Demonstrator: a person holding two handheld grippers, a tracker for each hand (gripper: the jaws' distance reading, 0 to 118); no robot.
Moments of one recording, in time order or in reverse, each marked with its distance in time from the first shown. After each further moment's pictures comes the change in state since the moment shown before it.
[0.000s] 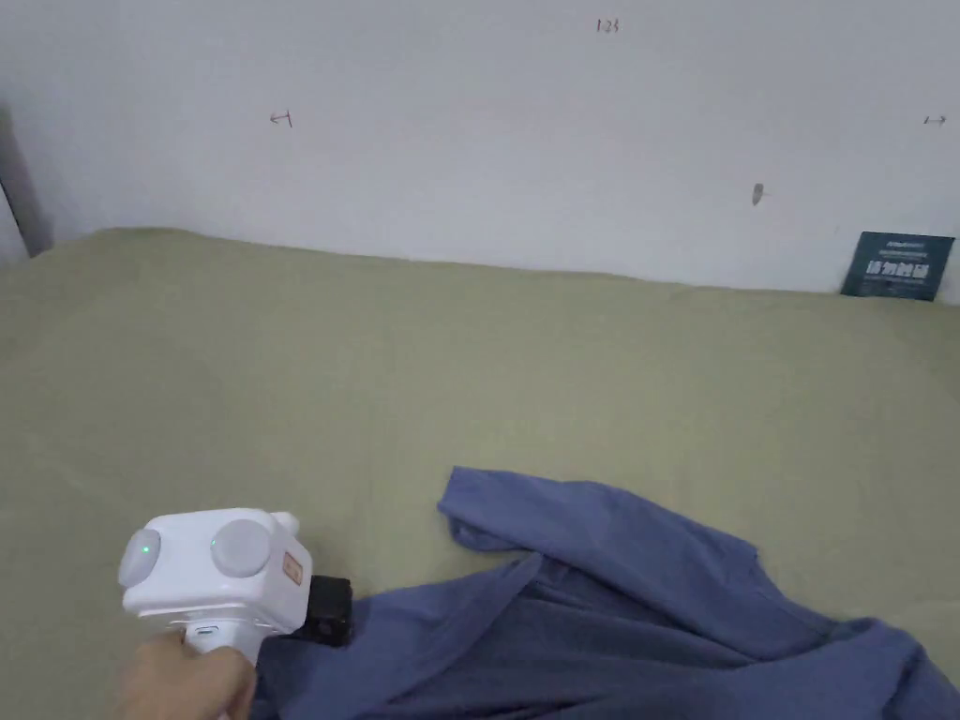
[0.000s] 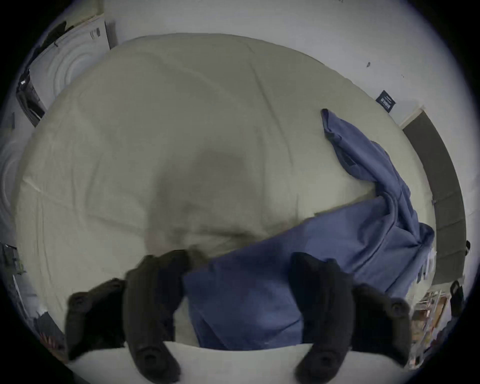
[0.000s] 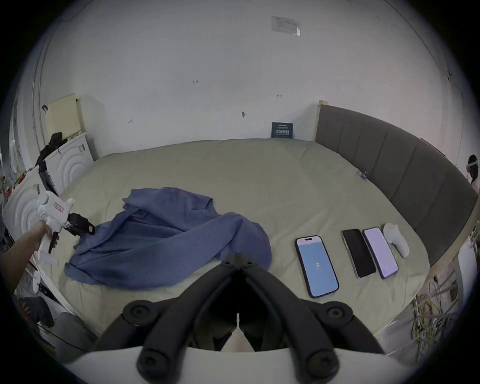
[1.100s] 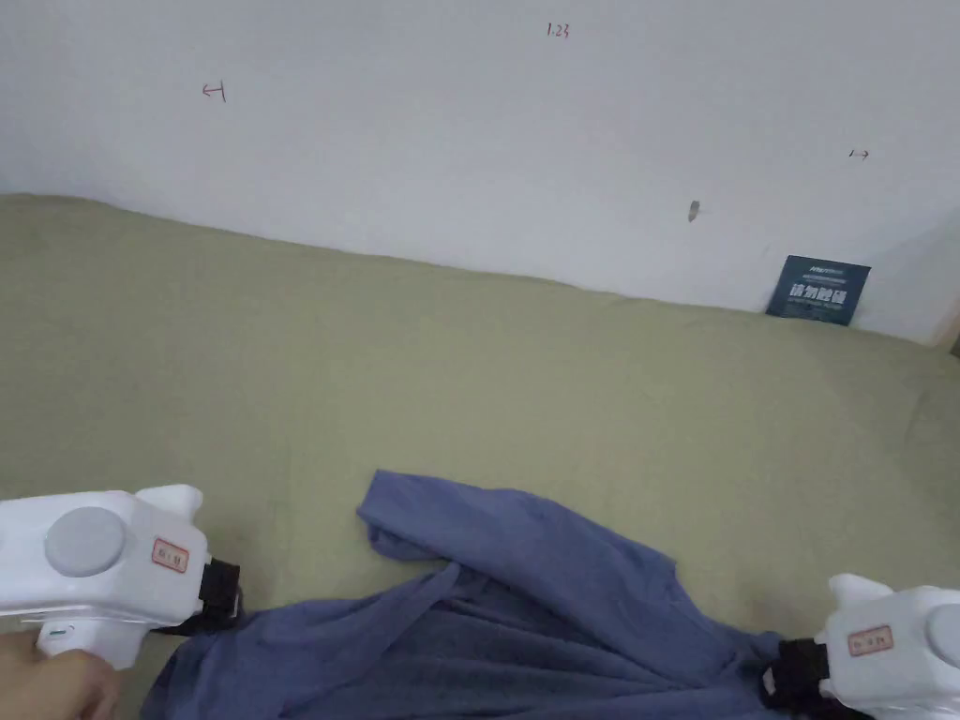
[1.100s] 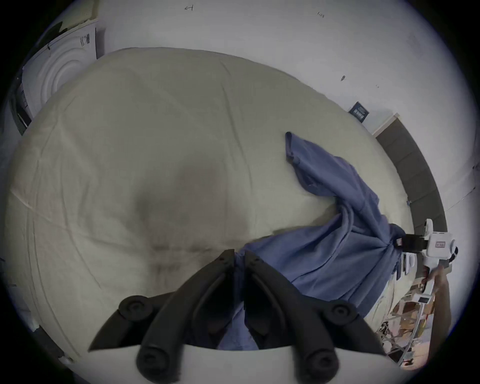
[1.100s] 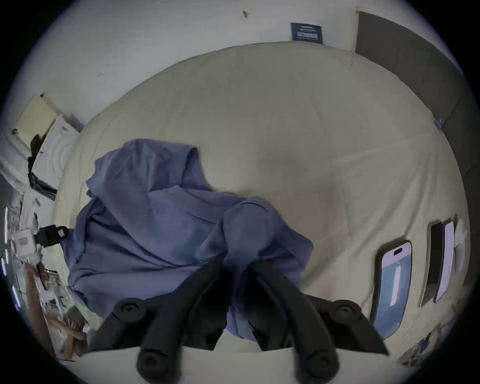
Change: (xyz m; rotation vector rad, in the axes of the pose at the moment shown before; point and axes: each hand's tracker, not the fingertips) left arm 0.003 0.004 0.038 0.091 -0.171 -0.028; right arm 0.003 0.064 -0.230 -0.541 0.166 -0.091
